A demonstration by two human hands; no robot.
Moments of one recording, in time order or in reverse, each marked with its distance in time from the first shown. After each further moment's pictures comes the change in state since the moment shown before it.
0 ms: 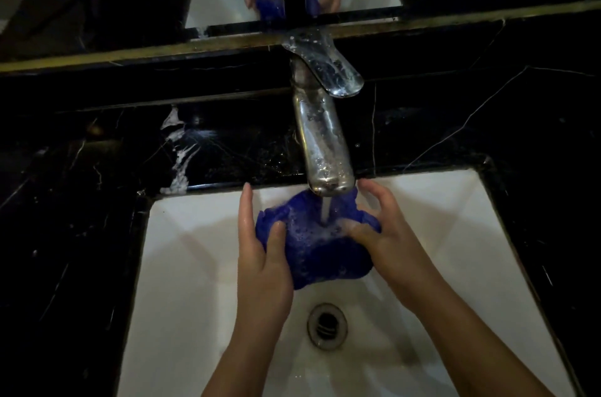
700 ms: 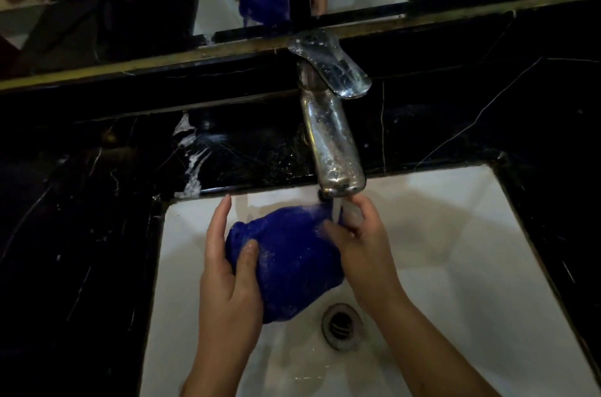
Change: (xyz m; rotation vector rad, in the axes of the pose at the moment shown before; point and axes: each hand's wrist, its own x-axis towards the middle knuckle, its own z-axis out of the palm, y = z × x) left_hand -0.013 0.024 -0.047 0.305 0.053 0.105; right_hand 0.001 0.013 0.051 0.168 0.094 -0.108
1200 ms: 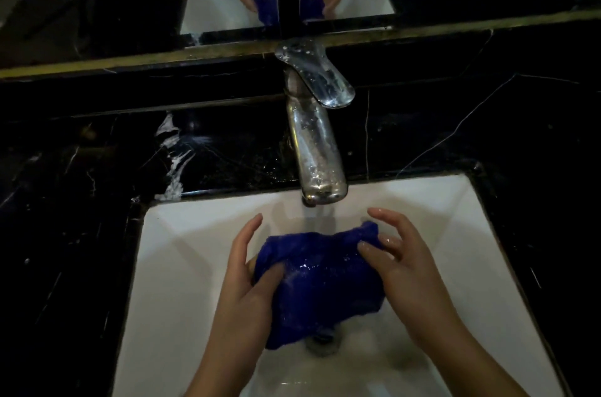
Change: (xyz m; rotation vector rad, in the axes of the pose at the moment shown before) left_hand -0.006 -0.001 0.022 -0.230 -0.250 -0.311; right_hand -0.026 -0.022 -0.062 -0.069 0.053 0.103
